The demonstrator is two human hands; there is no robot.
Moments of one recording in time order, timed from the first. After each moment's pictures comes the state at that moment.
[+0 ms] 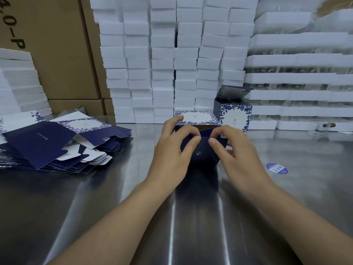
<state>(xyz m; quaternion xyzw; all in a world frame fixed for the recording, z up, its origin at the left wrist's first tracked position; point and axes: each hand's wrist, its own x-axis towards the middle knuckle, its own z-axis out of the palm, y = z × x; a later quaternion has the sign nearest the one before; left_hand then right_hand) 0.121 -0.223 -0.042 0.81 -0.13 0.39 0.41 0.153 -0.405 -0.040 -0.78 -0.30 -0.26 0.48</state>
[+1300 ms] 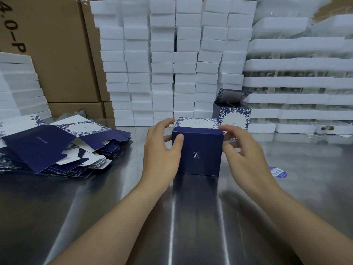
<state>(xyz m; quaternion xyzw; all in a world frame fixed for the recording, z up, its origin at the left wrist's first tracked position) 0.117 -0.218 -0.032 0.74 -0.03 0.40 0.55 0.153 -0.410 -0.033 -0.76 -0.23 -0.26 0.55</state>
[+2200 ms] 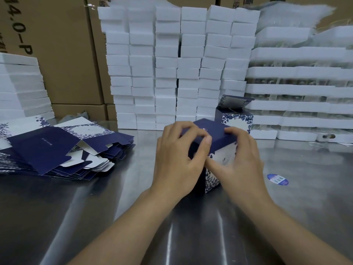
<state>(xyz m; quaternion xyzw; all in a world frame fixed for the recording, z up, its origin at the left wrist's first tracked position) 0.107 -0.240 -0.021 0.80 -0.13 0.48 0.34 0.137 -0.390 -0.038 -0.79 -0.18 -0.36 0.46</state>
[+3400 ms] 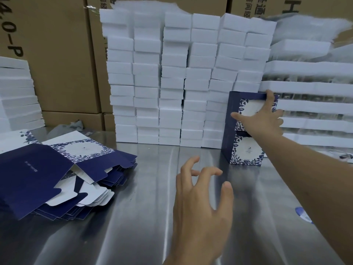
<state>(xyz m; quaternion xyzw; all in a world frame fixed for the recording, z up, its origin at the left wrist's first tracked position) 0.118 -0.246 -0.050 0.81 -0.04 0.38 0.45 0.340 -0.384 0.080 -0.87 0.10 -0.30 0.38</state>
